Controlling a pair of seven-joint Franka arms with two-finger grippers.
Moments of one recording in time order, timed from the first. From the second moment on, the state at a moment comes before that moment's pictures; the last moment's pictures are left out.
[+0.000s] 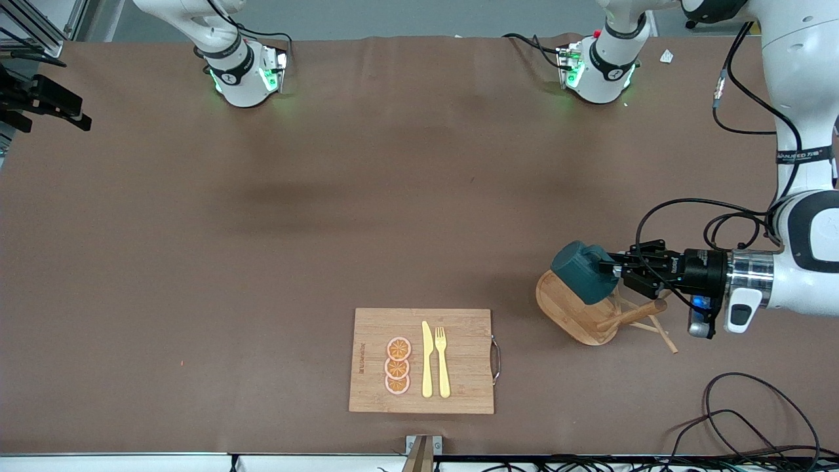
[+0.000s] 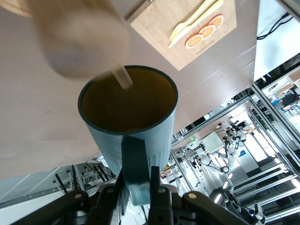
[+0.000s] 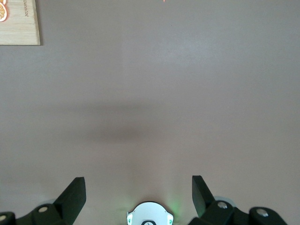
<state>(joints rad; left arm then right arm) 0.07 0.63 0.02 -1.30 -1.02 1.43 -0.52 0.02 -0.10 -0.06 -1.53 0.02 1.35 -0.04</state>
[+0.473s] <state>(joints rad) 0.13 0.67 0.02 -1.29 -1.02 1.43 -0.44 0.02 -0.10 -0.06 -1.53 0.02 1.34 -0.04</state>
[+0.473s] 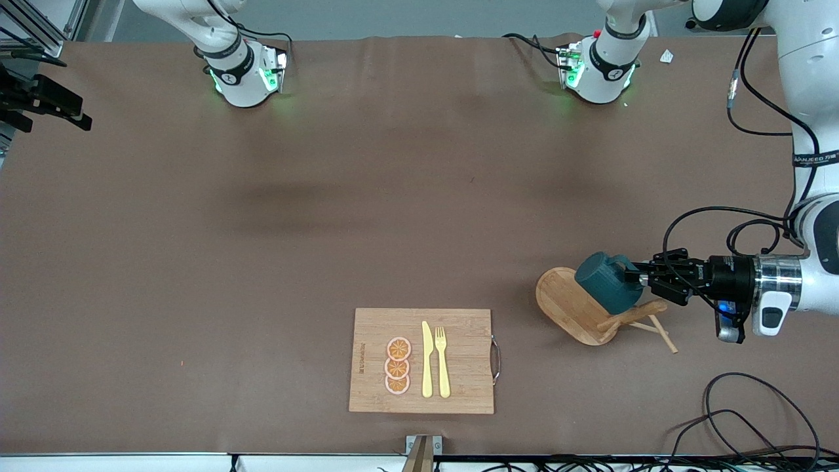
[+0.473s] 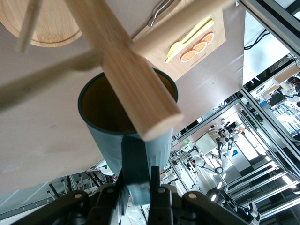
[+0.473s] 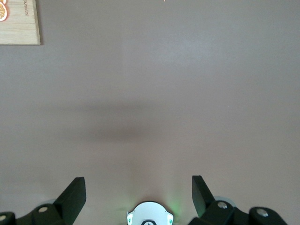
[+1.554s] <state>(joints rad) 0.14 0.68 0.01 -1.27 -1.02 1.43 -0.35 0.02 -0.10 -0.06 -1.54 0.02 1.33 -0.04</state>
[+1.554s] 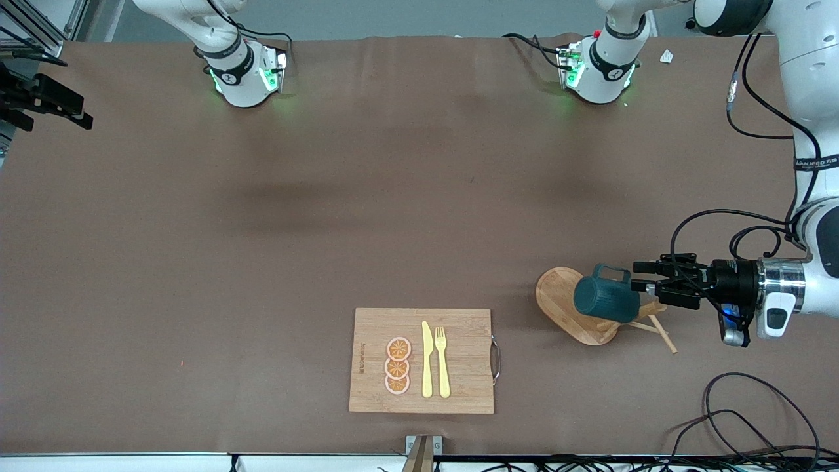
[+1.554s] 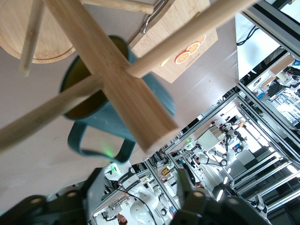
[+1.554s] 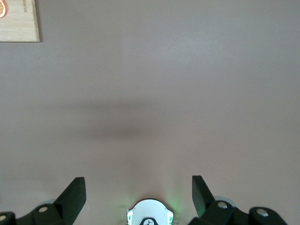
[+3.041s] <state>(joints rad) -0.04 0.24 -0.06 -1.27 -0.09 1.47 -0.15 0.02 -0.10 -0.06 -1.54 0.02 1.33 -0.04</state>
